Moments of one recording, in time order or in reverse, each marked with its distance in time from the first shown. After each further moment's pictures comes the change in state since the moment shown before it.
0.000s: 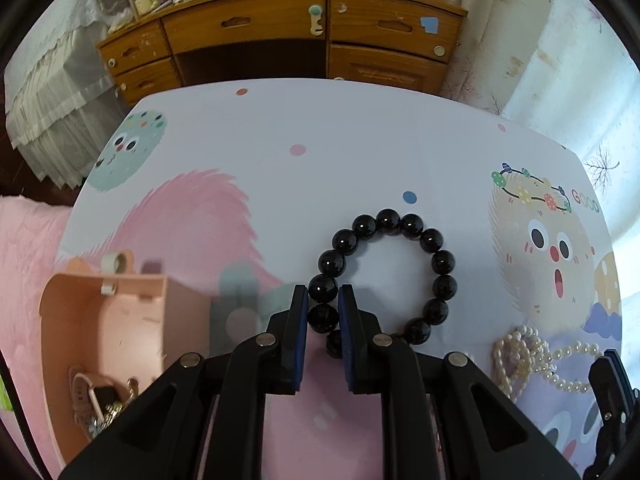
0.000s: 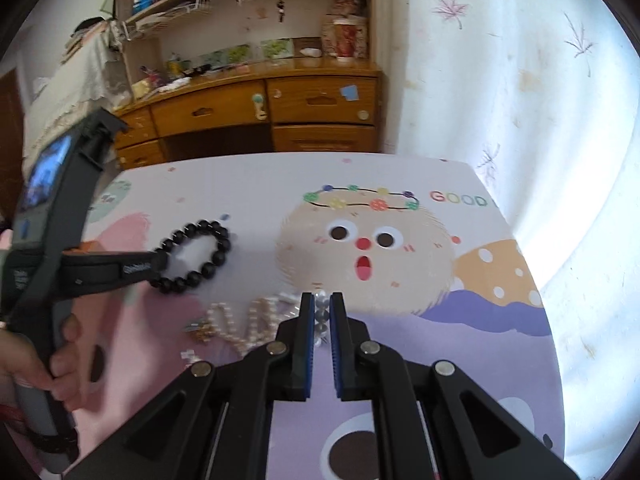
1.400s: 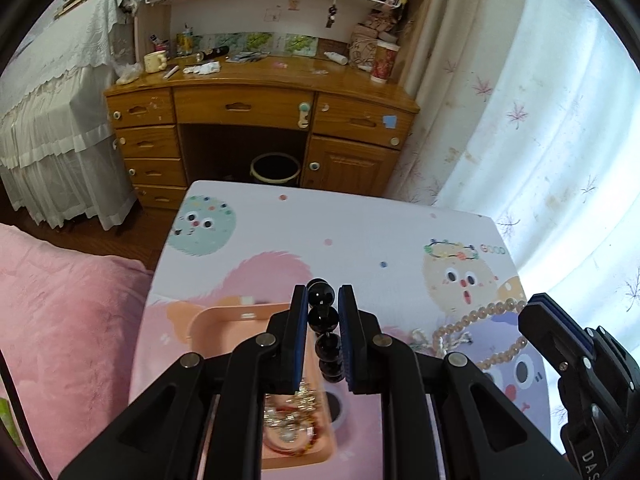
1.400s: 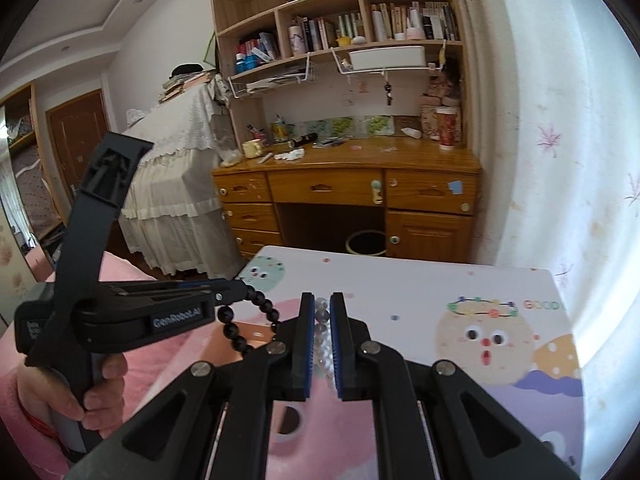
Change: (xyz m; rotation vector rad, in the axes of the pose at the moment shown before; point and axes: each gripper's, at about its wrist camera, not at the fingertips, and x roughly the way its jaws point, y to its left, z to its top) left arm -0.180 0.111 -0.005 0.025 -0.236 -0.197; right arm -0.114 0.126 0.051 -0.105 -0.220 0.273
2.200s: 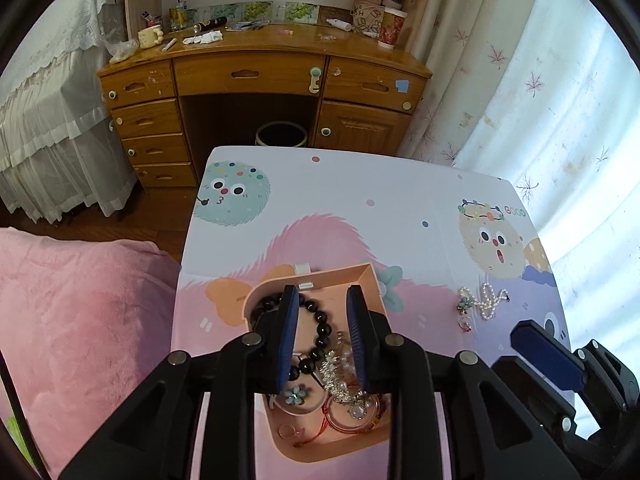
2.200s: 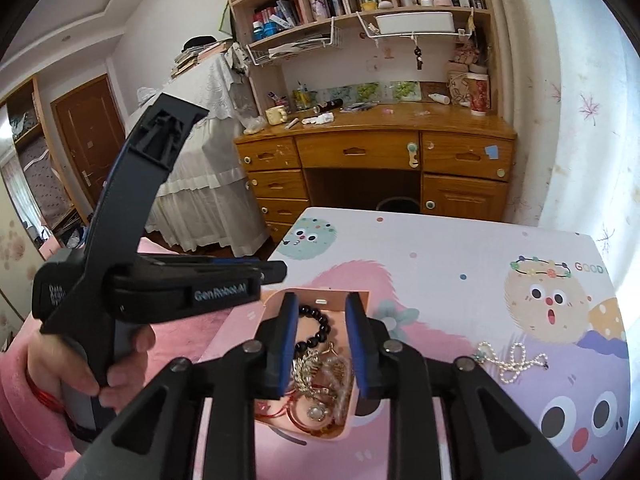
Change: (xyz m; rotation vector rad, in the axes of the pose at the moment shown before) left arm 0.023 0.063 -0.009 0.052 0.119 -0.008; right arm 0.034 0.063 -0.027 0.024 0.108 0.048
